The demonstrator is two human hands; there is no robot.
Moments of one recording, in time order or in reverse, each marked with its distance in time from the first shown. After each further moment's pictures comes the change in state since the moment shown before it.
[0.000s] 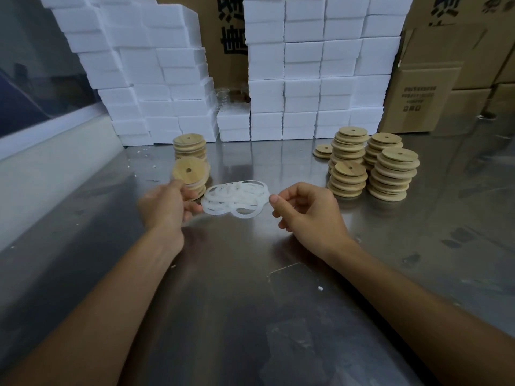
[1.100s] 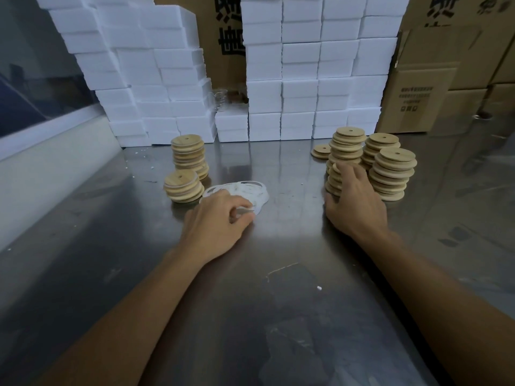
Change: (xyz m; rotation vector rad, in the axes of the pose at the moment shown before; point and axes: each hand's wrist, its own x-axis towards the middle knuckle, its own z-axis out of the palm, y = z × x) left_hand -0.029 -0.025 0.011 1.030 -0.529 0.863; right_hand 0.028 0.028 -0.059 -0.886 0.220 0.035
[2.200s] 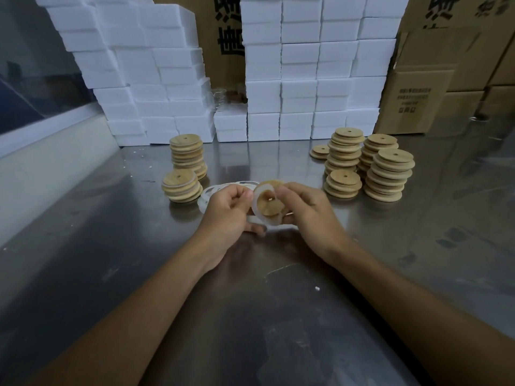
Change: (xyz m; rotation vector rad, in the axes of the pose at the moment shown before) left_hand 0.005 0.033 0.009 -1.035 -0.030 -0.410; right_hand -0.037 -0.064 -0.003 0.952 -0.298 -0.036
